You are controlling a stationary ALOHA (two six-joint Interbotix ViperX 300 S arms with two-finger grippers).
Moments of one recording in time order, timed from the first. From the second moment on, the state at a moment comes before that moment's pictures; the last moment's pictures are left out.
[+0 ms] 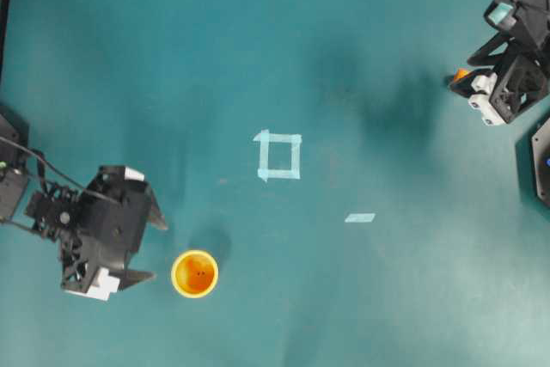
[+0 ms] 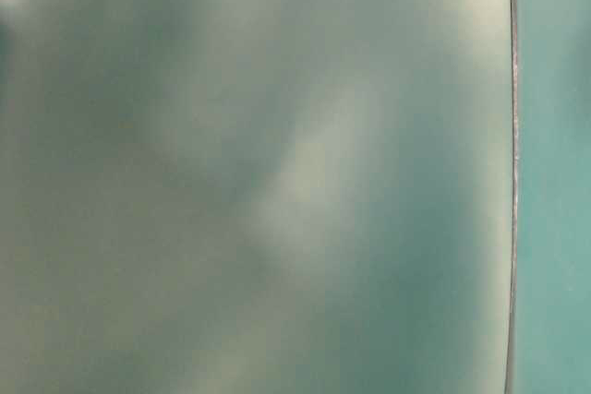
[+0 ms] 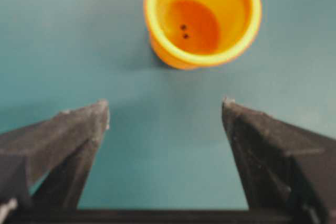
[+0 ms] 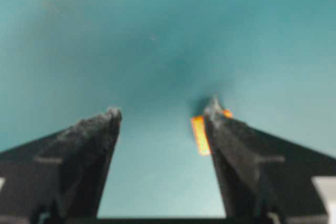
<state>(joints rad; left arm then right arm) -0.37 -0.22 0.97 0.01 0.11 -0.18 -0.51 -0.64 1.12 -0.02 0.45 0.21</state>
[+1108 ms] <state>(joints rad) -0.39 0.04 0.89 0.01 -0.12 -0.18 -0.52 -0.50 1.11 -0.09 0.41 0.21</state>
